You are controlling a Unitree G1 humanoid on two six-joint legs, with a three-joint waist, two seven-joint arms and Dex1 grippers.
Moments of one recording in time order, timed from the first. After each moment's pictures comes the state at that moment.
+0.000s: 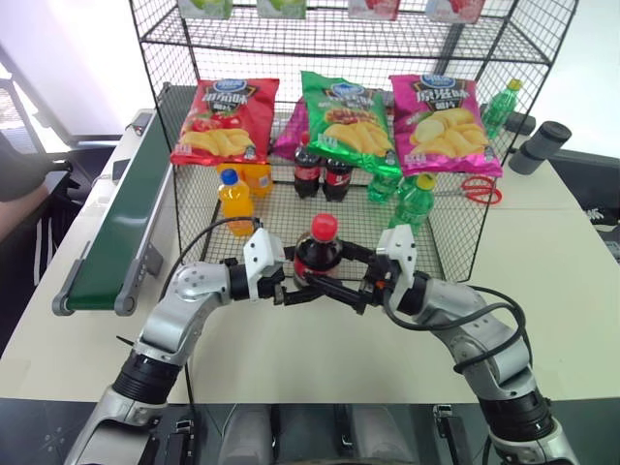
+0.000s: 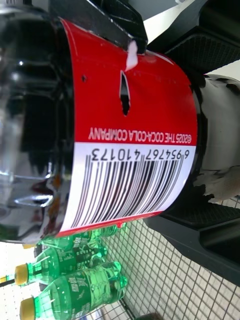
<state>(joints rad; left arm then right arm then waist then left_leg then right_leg) -0.33 0.43 -0.21 -0.13 -0.37 0.23 -0.99 -0.19 -0.39 0.16 -0.41 0.49 0.43 0.73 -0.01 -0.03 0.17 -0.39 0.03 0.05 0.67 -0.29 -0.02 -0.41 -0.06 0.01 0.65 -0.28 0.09</state>
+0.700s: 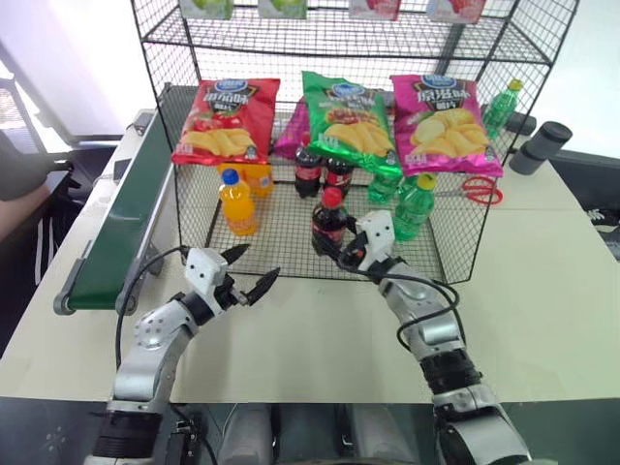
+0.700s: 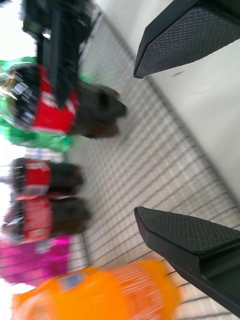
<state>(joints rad) -0.03 0.35 0.03 -0.15 -0.32 0.09 -0.65 -0.42 -0.11 0.12 0.28 0.17 0.00 0.44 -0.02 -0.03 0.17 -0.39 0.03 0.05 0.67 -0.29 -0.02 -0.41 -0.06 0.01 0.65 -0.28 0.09</state>
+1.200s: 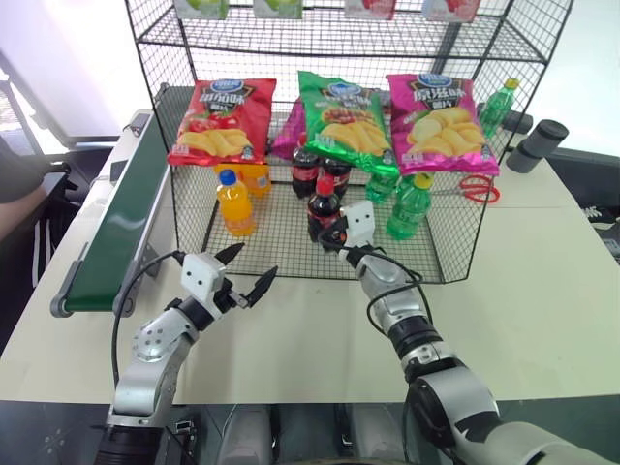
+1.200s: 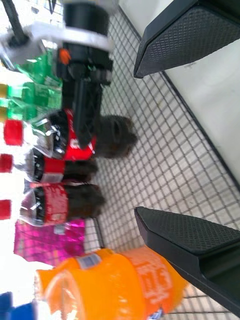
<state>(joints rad) 0.03 0.33 0.03 -0.21 -0.29 0.06 -0.60 -0.65 -0.01 0.04 0.78 0.11 -0.24 0.32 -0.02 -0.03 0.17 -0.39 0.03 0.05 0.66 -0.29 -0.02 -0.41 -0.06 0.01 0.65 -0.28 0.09</state>
